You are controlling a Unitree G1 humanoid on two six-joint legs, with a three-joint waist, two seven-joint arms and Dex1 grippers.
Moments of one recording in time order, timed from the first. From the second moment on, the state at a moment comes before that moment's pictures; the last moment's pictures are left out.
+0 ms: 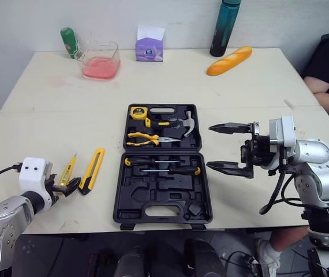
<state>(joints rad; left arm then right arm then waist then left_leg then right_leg) 0.09 0.64 0.50 -0.43 -0.47 1.04 -0.26 -0.45 -0.66 -0.08 -0.10 0.60 0.11 1.32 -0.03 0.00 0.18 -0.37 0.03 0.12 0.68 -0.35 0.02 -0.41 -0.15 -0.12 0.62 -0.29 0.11</state>
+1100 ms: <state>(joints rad) 0.12 0.78 0.67 -0.39 -0.63 0.66 -0.76 -0.29 -0.74 -0.17 -0.11 0.60 0.06 1.38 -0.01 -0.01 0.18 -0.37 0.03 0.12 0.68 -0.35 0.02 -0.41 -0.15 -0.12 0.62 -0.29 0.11</state>
